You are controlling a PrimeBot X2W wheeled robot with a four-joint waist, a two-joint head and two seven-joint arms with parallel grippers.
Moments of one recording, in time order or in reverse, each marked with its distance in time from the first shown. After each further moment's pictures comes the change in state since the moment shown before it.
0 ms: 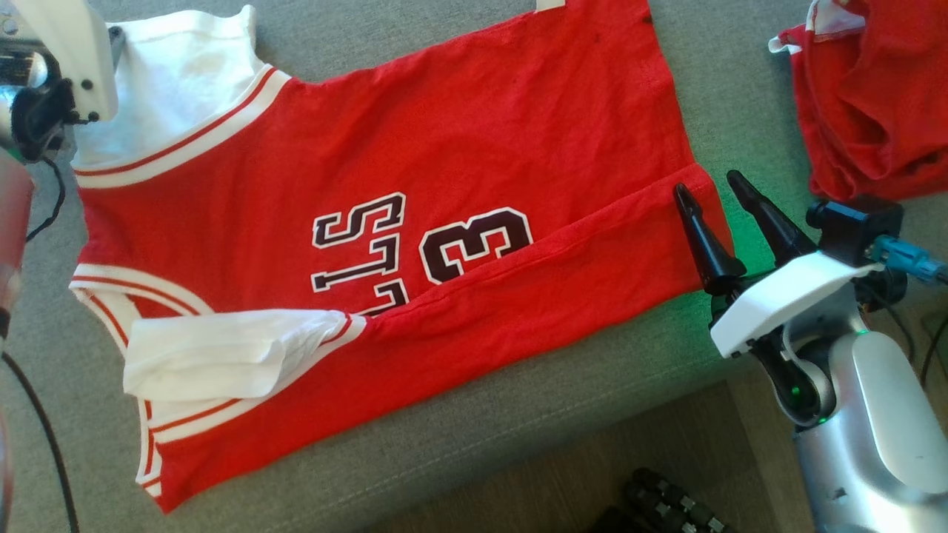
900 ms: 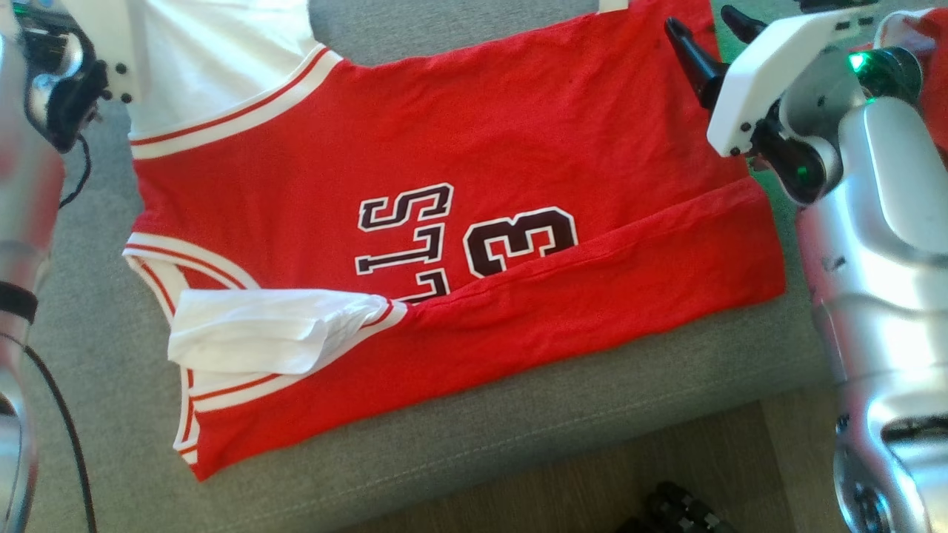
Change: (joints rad) left arm -0.049 -0.042 -0.066 0.044 0.018 -0.061 -0.213; right arm -0.588 0.016 -0.005 0.474 -0.061 0.000 0.264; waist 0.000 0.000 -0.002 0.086
